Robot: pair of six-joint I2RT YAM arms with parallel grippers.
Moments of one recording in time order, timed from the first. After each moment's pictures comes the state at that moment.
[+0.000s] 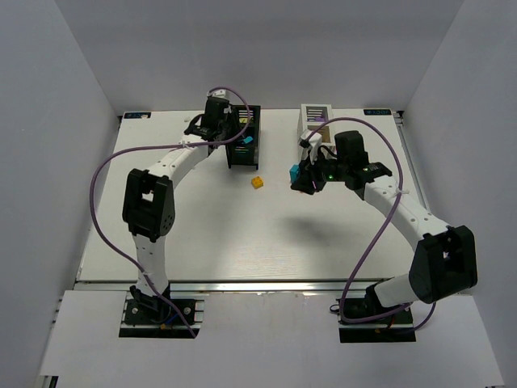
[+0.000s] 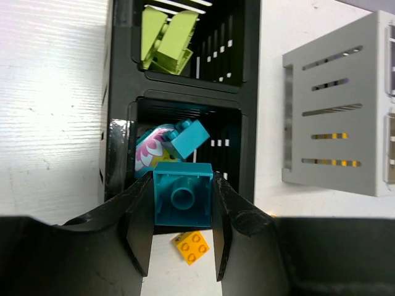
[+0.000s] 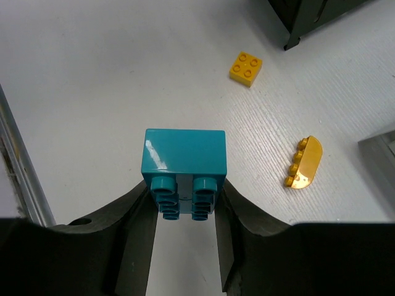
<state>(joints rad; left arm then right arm) -0.38 2.02 1.71 -0.27 -0.03 -0.51 0.39 1.42 1.10 -0.34 -0.68 -0.29</state>
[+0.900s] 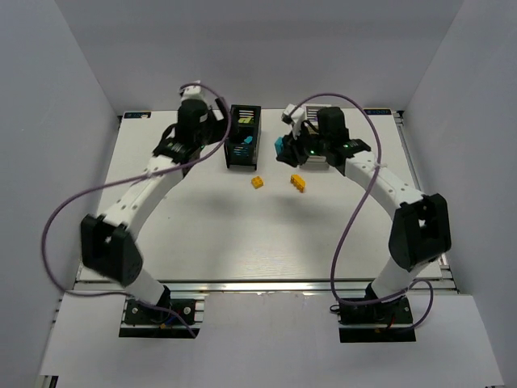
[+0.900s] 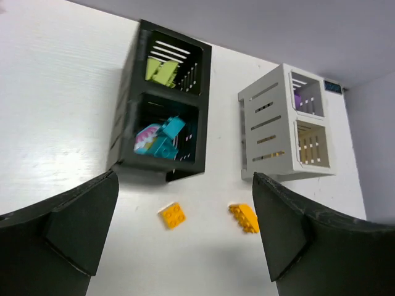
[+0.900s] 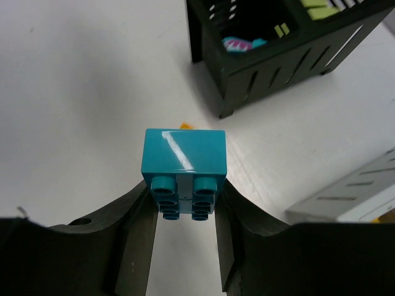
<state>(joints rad) -0.40 1.68 1.53 -0.23 -0.14 -0.54 0.43 1.64 1.35 -0.27 -0.61 -0.34</state>
